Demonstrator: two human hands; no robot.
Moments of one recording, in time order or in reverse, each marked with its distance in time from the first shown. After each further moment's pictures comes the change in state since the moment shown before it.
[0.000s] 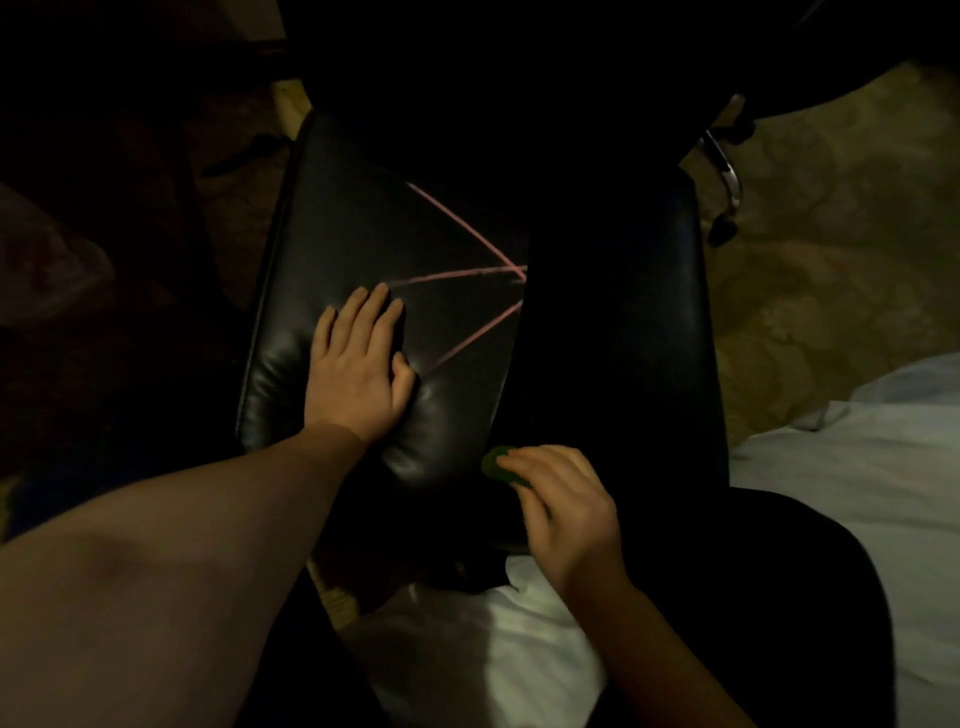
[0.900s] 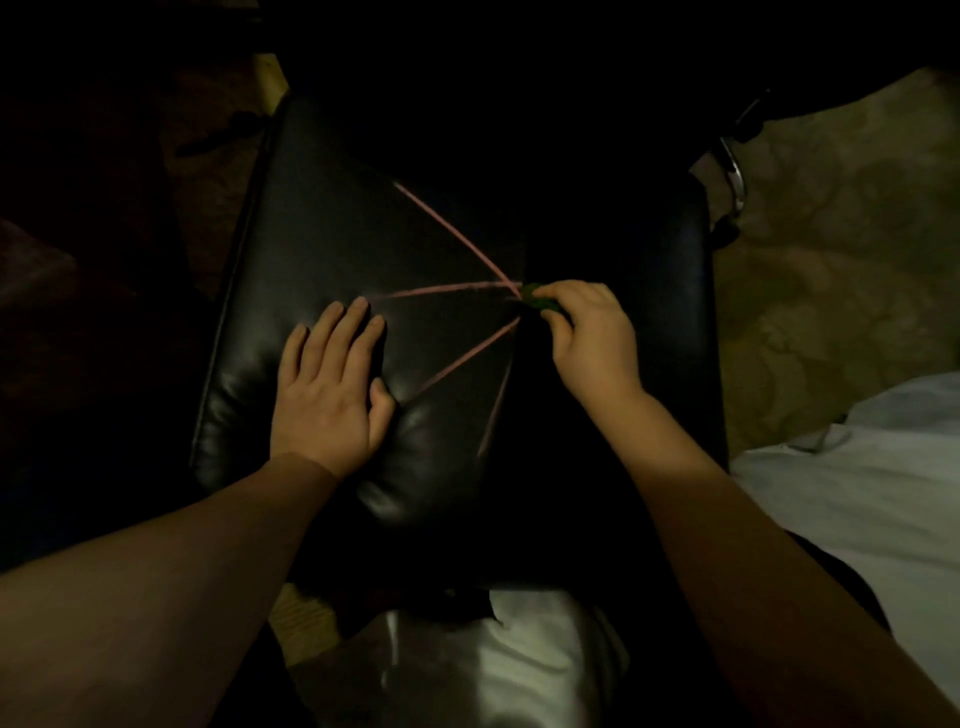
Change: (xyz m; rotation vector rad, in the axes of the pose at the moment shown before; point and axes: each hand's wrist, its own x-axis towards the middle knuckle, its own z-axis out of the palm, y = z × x) left_hand -0.001 -0.003 0.009 0.034 0.022 0.009; right_hand 0.172 0.074 0.002 -0.223 -0.075 0.125
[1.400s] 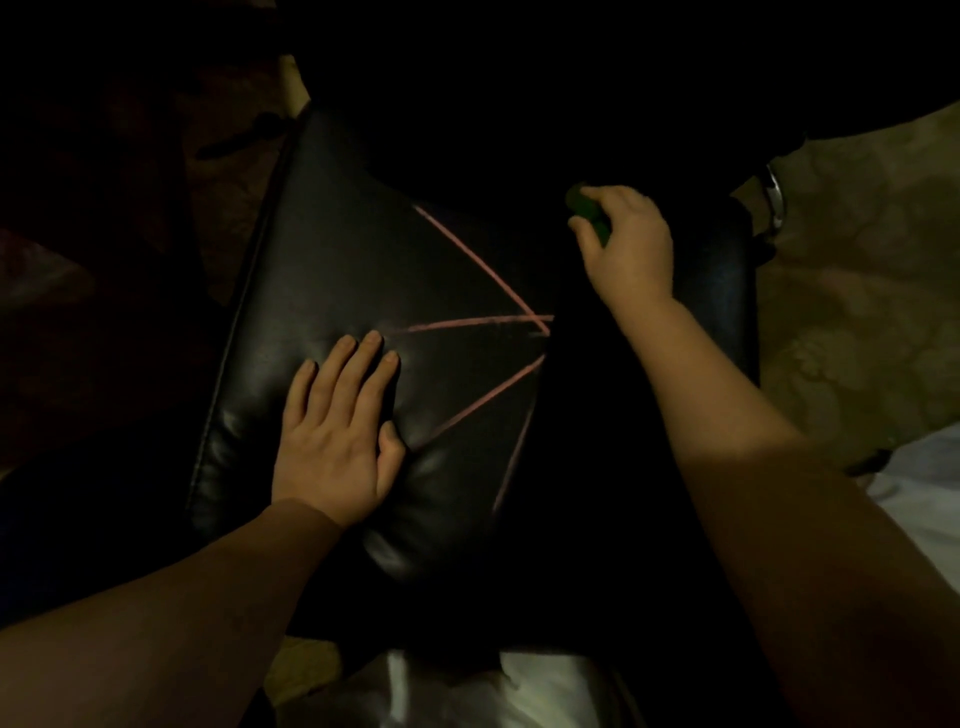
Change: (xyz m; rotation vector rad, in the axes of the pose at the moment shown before) left_hand 0.000 0.001 -0.002 0.022 -0.028 -0.003; right_hand 0.125 0.023 0.011 -0.068 0.061 -0.003
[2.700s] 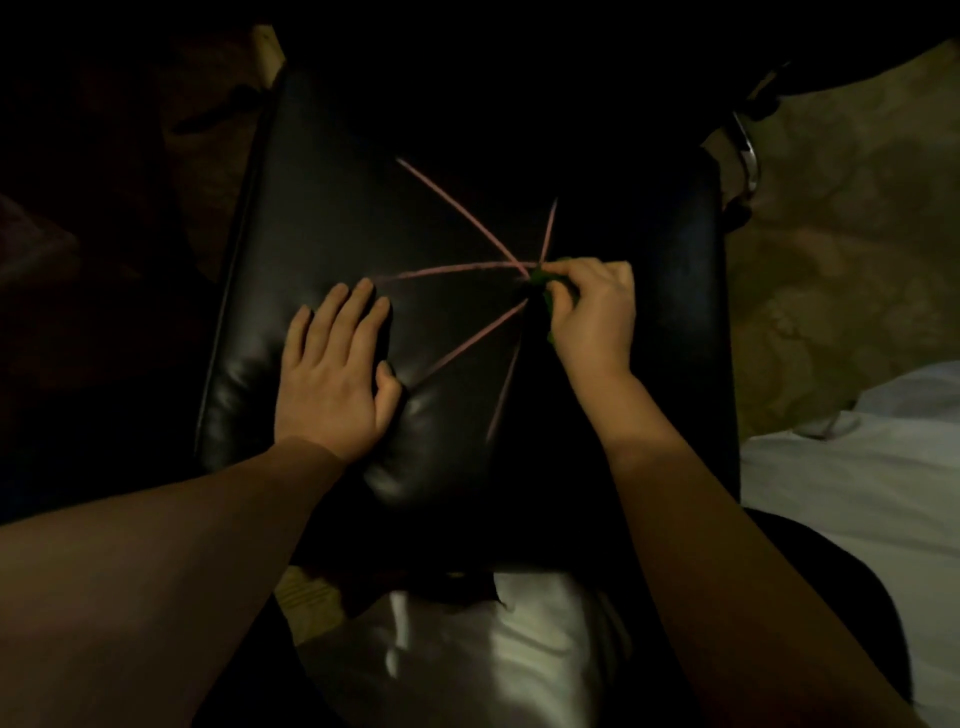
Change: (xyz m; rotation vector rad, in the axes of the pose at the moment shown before) left_hand -0.001 0.003 -0.004 -0.048 0.031 -0.003; right_hand -0.119 -0.030 -0.002 0.093 0.079 0.176
